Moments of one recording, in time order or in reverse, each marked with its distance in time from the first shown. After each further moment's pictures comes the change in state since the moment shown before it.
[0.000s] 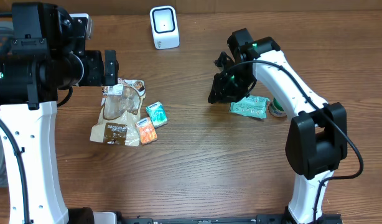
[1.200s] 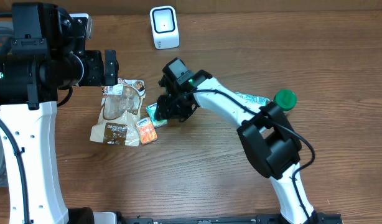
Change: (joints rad) left arm 0.000 0.000 0.000 0.000 0.000 0.000; right arm 0.344 0.191 -0.010 0.449 0.000 0.282
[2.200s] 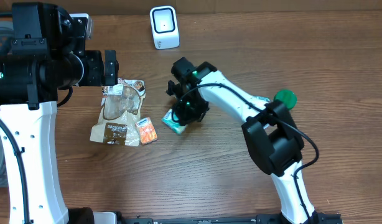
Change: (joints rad) left arm 0.000 0.000 0.000 0.000 0.000 0.000; right arm -0.046 -0.004 0.074 -0.372 0.143 -0.480
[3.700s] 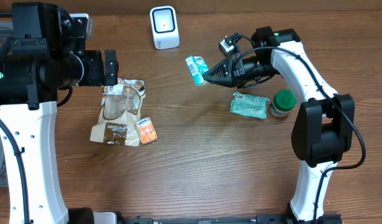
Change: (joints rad) left arm 0.000 0.000 0.000 0.000 0.000 0.000; right arm -0.450 -0.102 0.028 -0.288 -1.157 -0.242
